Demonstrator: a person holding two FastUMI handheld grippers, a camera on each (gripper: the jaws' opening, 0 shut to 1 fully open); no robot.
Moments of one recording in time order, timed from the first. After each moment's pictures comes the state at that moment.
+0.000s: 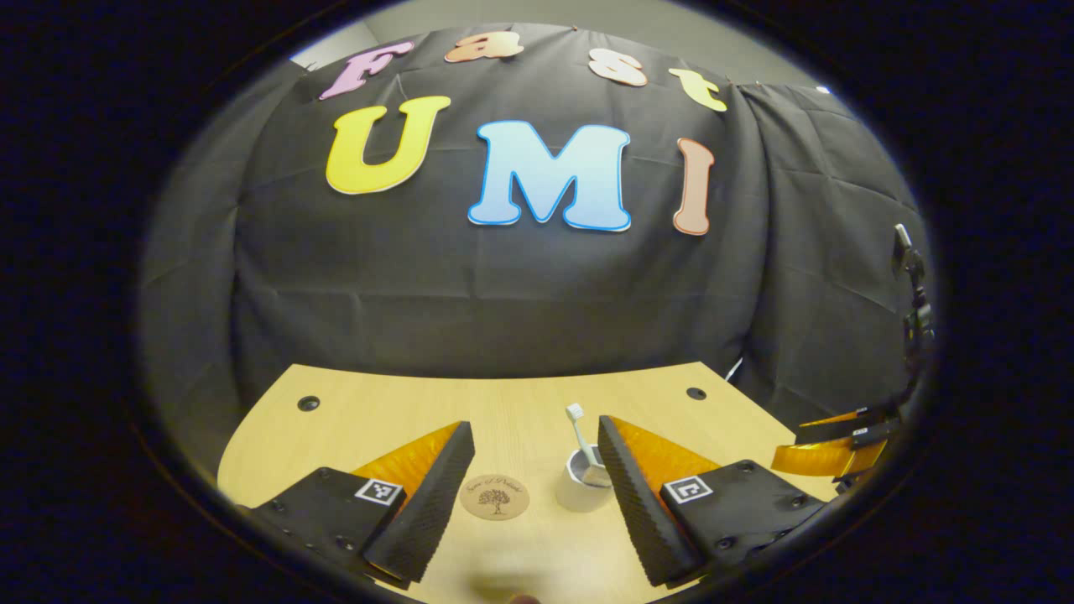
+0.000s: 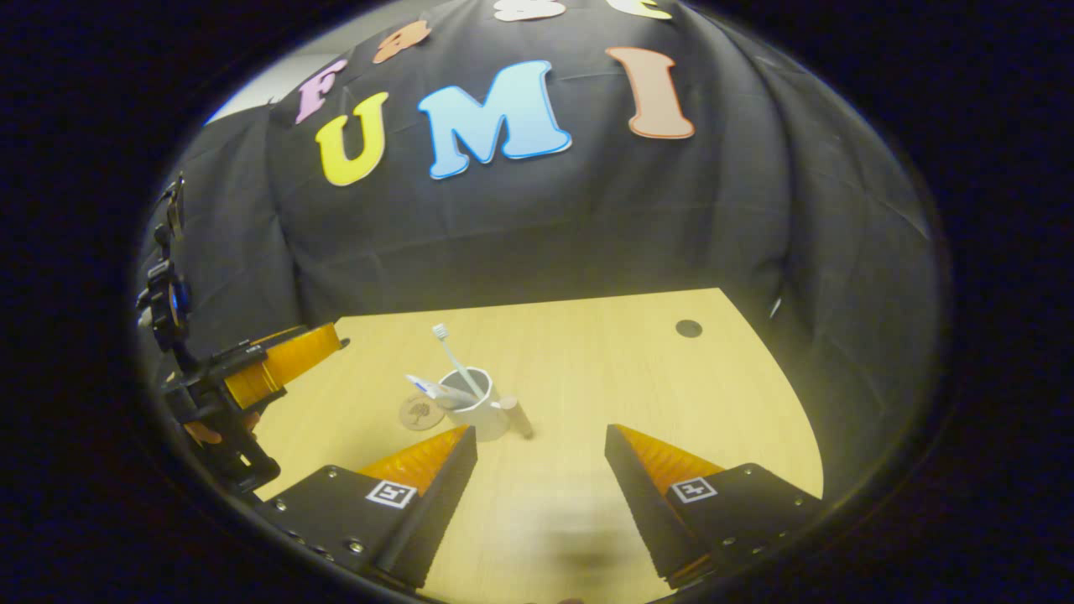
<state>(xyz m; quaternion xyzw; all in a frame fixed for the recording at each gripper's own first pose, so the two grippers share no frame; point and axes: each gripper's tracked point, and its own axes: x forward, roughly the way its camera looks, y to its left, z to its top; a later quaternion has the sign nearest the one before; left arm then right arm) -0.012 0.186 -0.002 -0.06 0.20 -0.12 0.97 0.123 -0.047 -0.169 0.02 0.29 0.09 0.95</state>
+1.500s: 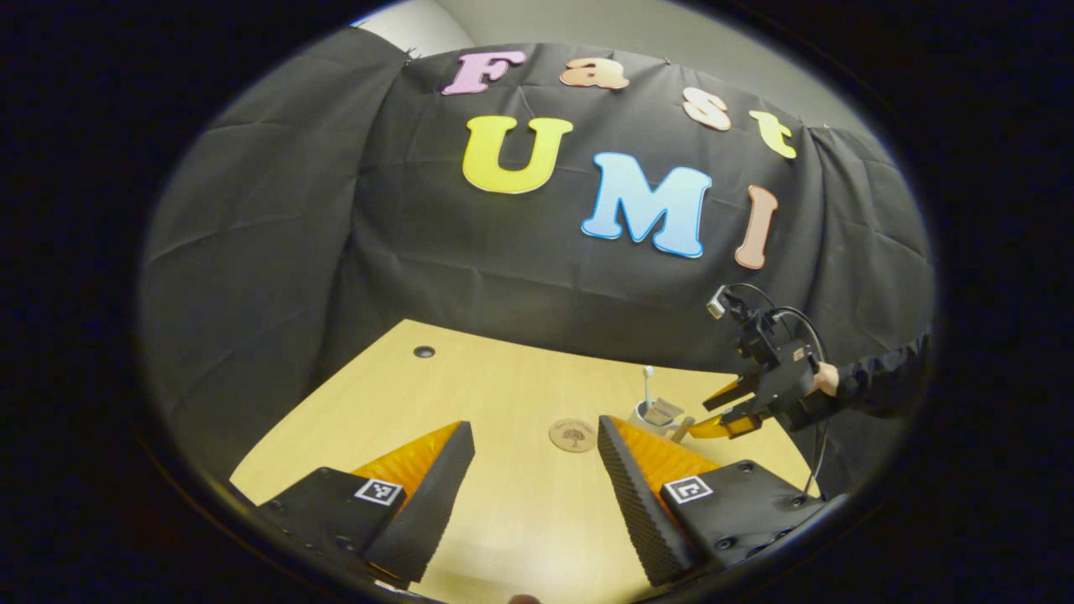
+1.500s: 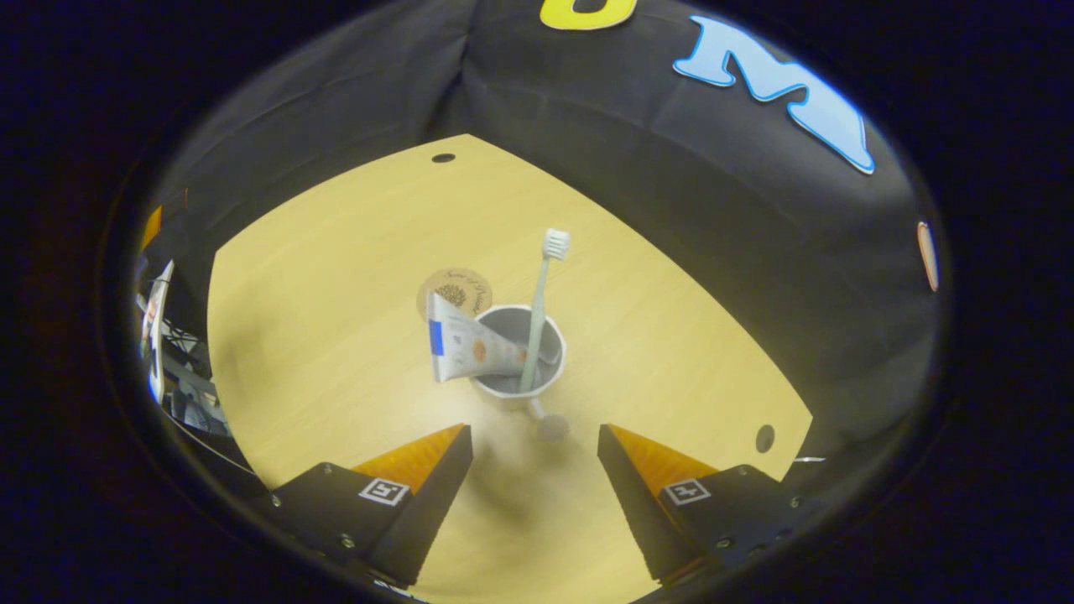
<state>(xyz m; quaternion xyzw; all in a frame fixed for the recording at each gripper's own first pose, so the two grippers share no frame) -0.194 0.324 0.029 -0.12 0.21 0.01 0.97 0.226 0.005 -0.249 -0.30 0.42 0.31 0.80</state>
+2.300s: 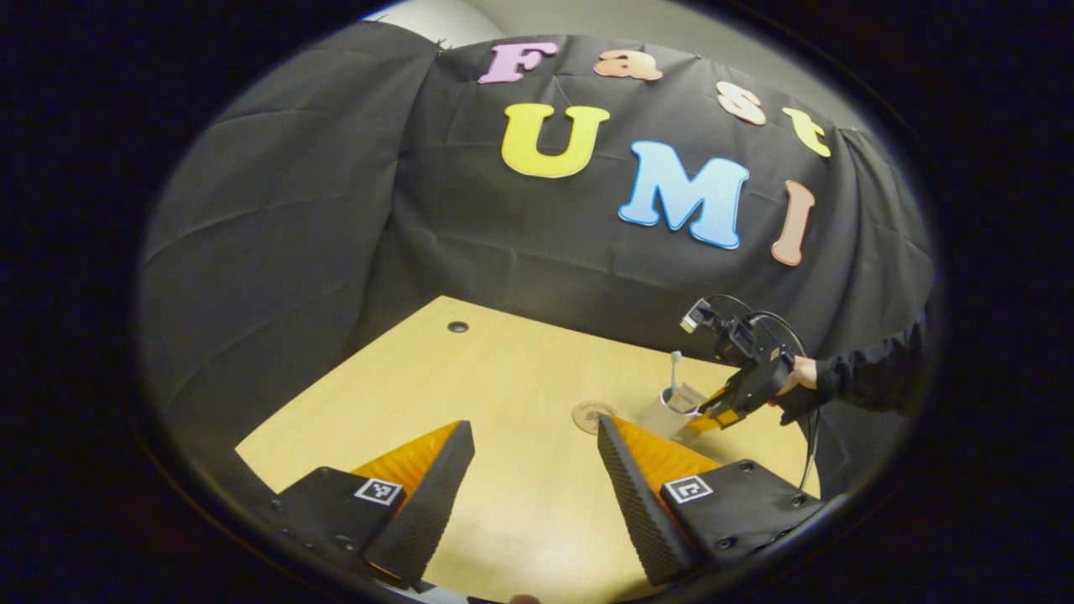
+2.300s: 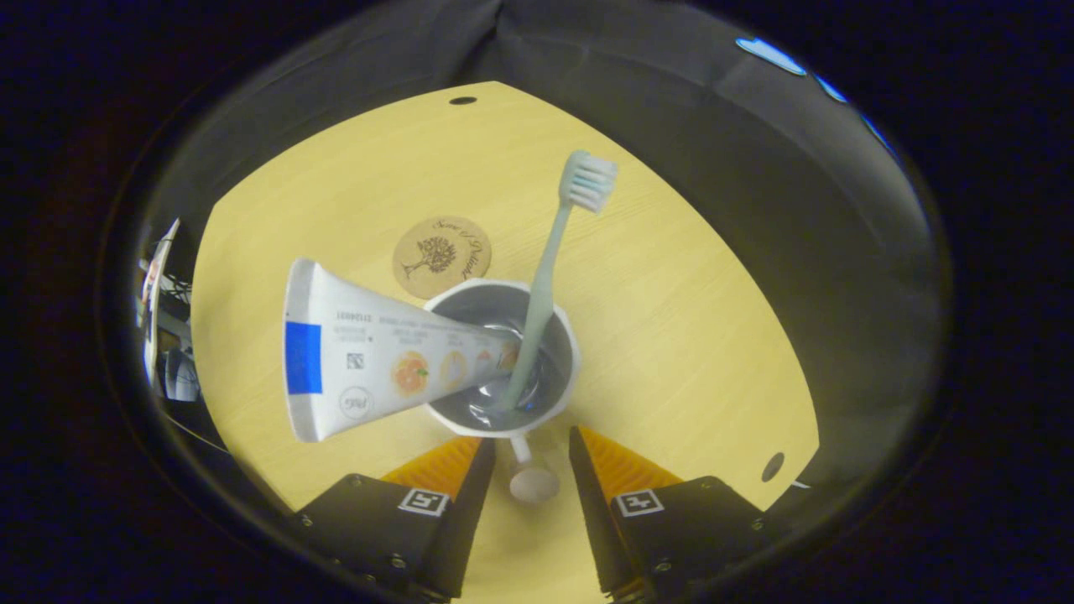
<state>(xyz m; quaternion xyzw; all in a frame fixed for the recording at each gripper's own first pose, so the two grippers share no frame) -0.216 0.333 0.005 -0.13 0.23 0.09 0.96 0.253 0.013 -0.311 -0.35 0.49 0.34 0.72</state>
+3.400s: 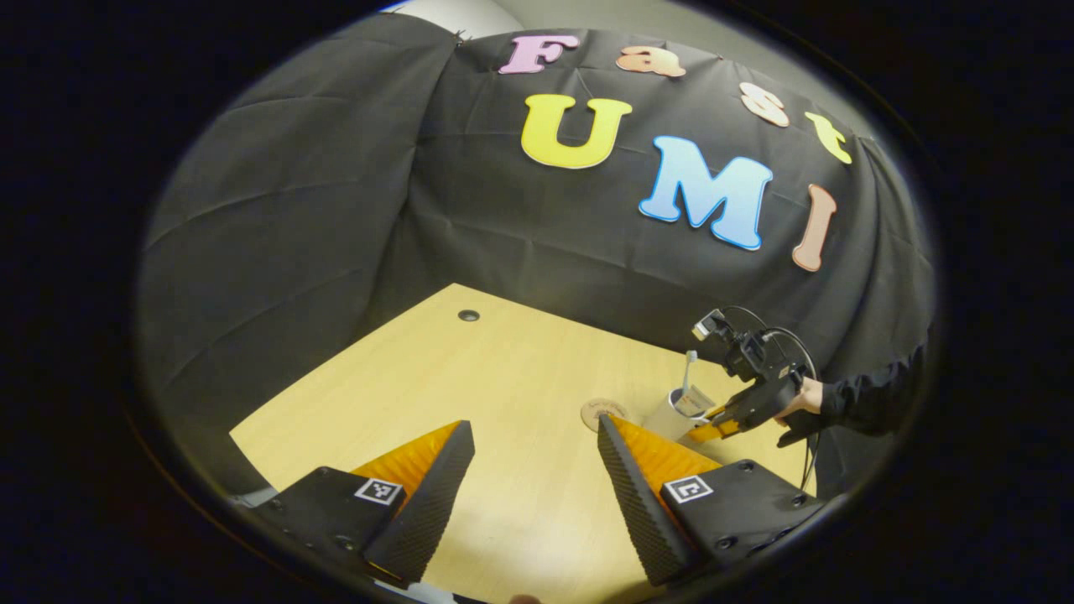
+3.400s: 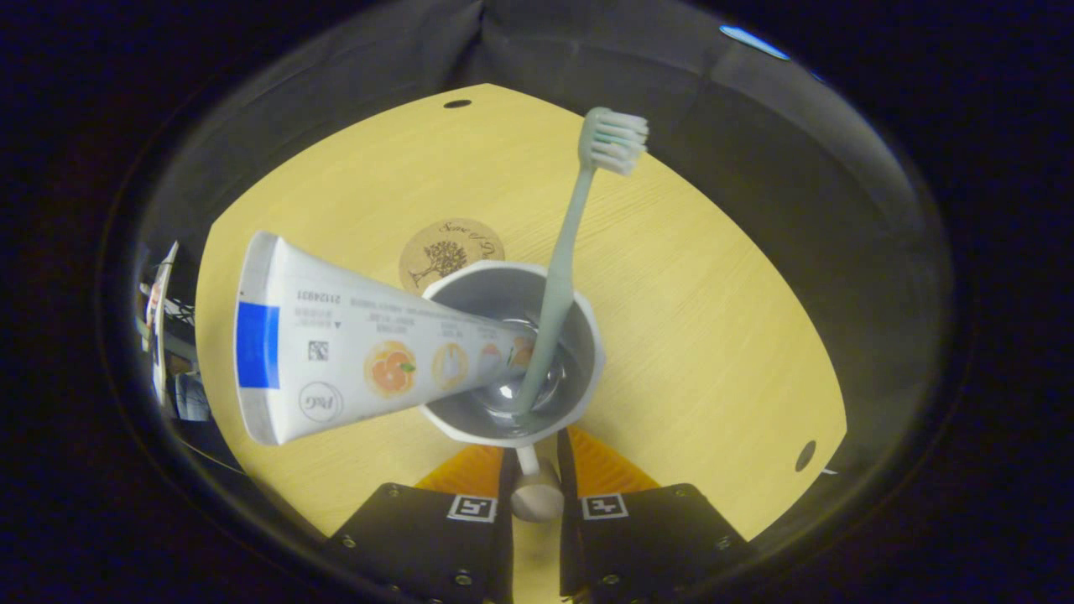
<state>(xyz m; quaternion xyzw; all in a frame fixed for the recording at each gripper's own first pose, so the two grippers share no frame) -0.208 0.339 -0.011 -0.15 0.25 0.11 0.95 0.239 0.026 -0.325 -0.31 0.50 0.34 0.74</state>
